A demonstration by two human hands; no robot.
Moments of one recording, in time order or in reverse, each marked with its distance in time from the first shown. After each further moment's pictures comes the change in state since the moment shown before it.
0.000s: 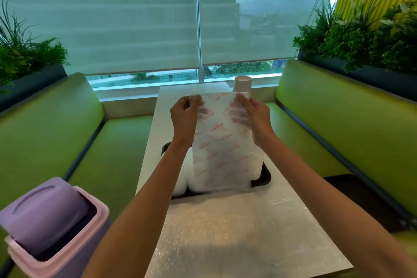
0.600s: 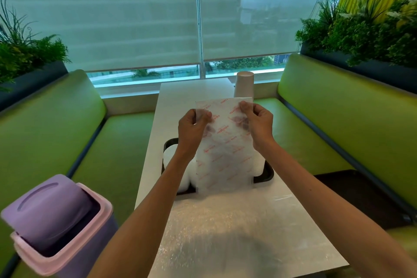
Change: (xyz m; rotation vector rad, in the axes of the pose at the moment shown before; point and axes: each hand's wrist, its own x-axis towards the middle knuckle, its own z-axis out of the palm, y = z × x) left_hand -0.020 -0.027 -0.013 0.114 -0.143 -0.044; right_hand -0.004 0.026 -0.002 -0.027 0.124 -0.012
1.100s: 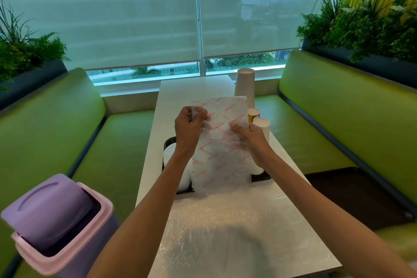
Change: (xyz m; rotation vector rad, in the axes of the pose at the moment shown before) left_hand 0.005 -0.005 -0.002 -0.022 0.061 0.020; right_hand -0.007 0.038 -0.019 0.010 -0.297 0.234
